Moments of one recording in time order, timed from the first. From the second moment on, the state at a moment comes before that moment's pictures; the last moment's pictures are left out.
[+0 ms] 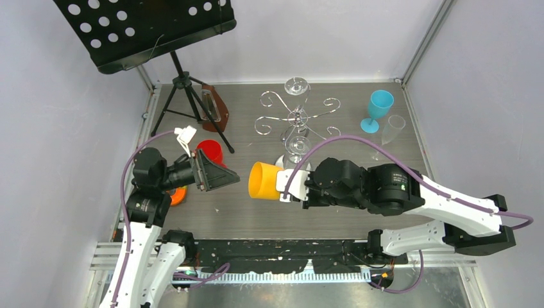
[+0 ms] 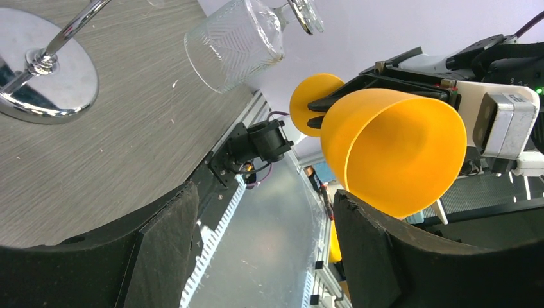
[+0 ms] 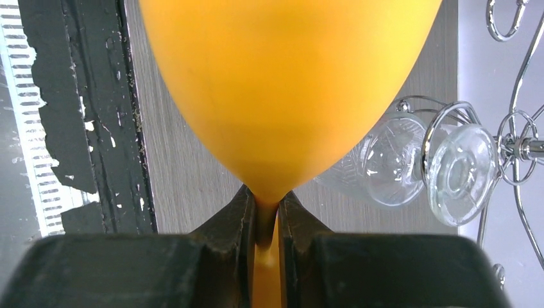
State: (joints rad) left arm -0.13 0.62 0.76 -0.28 1.09 -0.88; right arm 1.37 1.12 1.49 -1.07 0.25 -0.38
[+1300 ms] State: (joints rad) left arm -0.13 0.60 0.75 -0.29 1.11 -0.87; right arm 1.38 1.35 1.57 -0.95 0.33 -0.44
